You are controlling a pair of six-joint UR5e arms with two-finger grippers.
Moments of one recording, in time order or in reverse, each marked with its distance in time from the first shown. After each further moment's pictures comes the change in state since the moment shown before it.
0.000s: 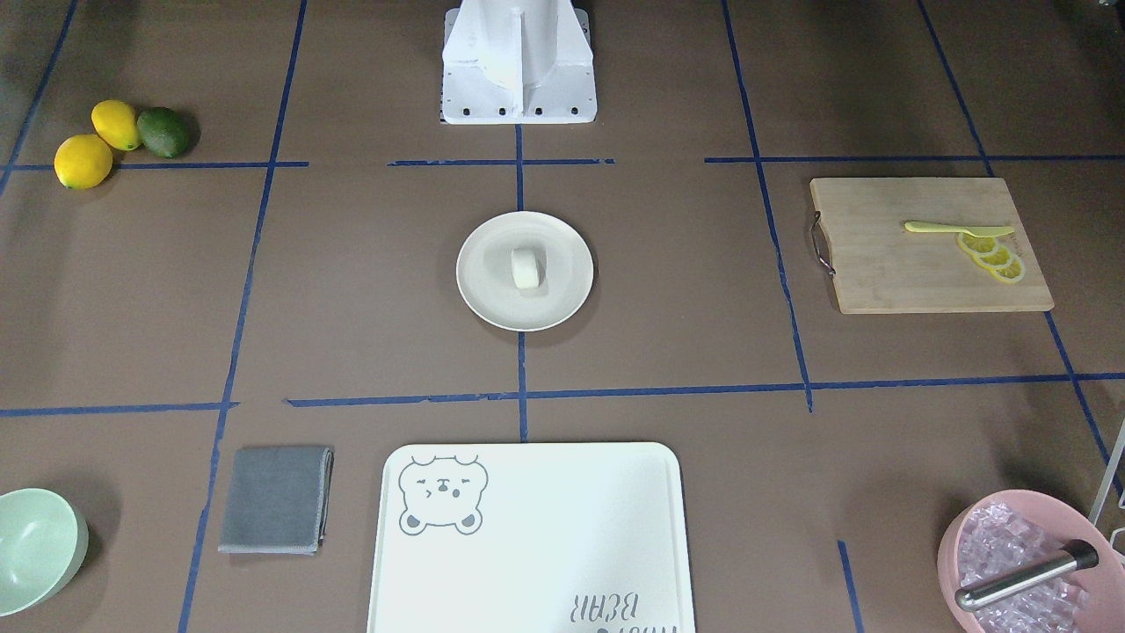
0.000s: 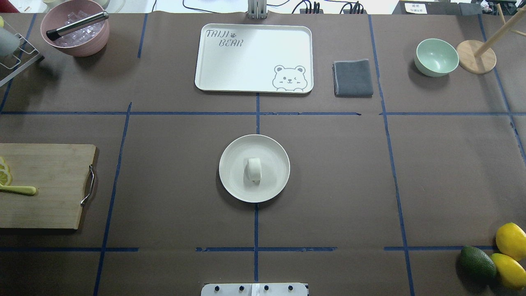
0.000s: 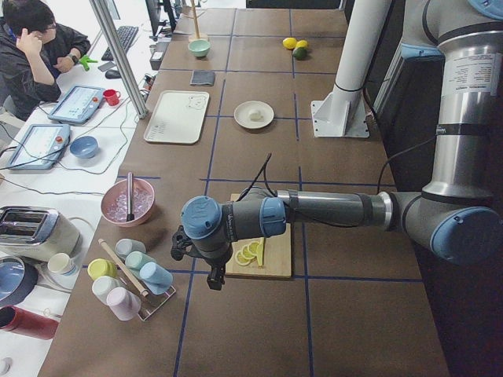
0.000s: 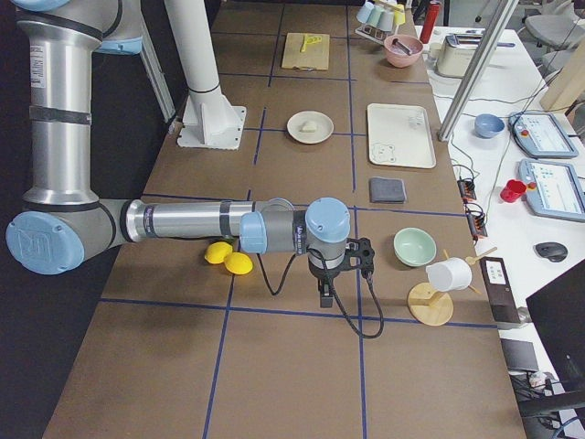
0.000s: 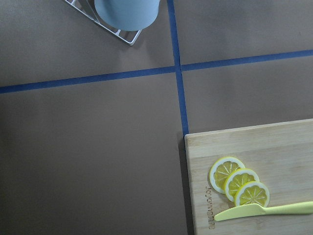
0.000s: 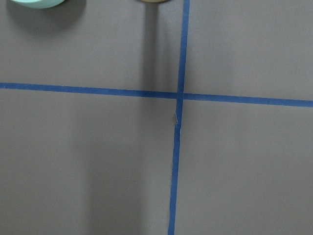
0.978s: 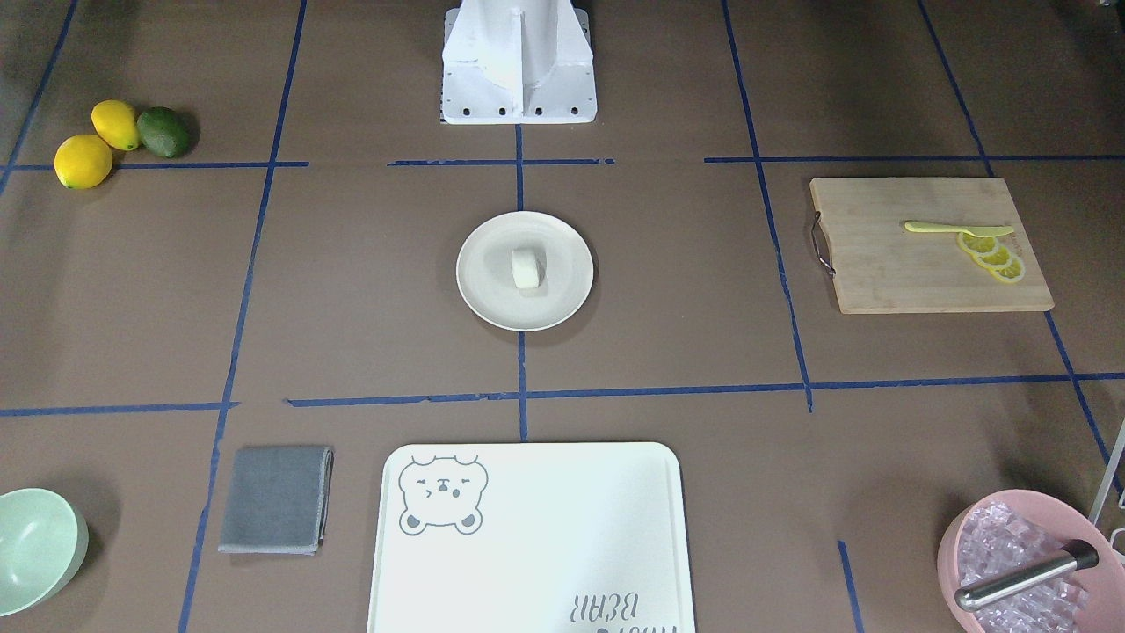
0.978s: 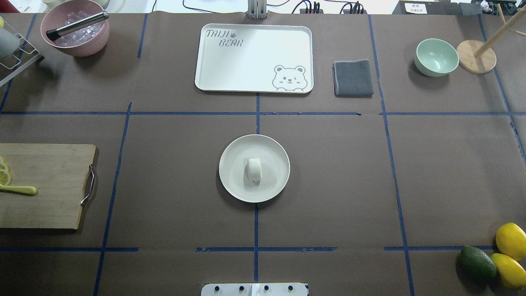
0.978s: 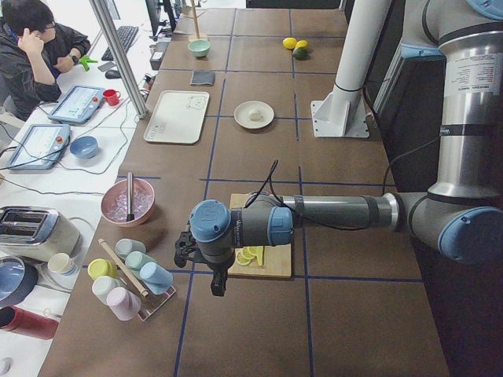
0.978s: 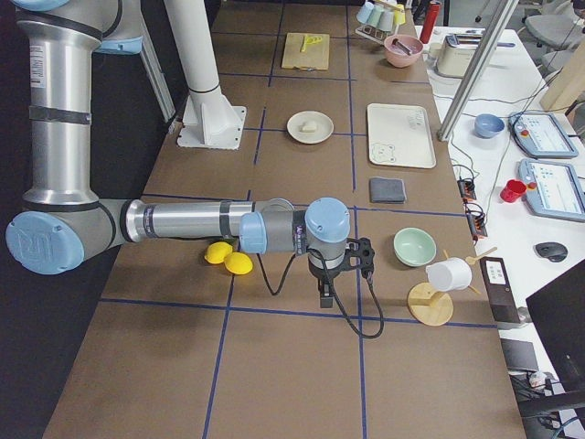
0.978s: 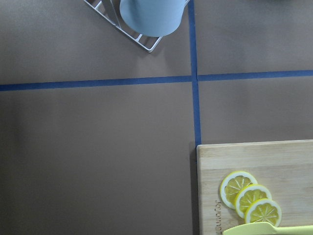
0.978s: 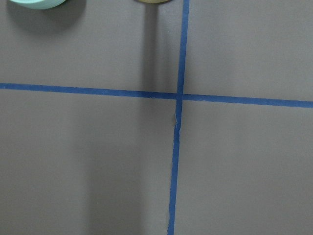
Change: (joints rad) left arm 0.007 0.032 0.005 -0.101 0.050 -0.095; right arm 0.001 -0.001 -0.001 0.002 0.000 0.000
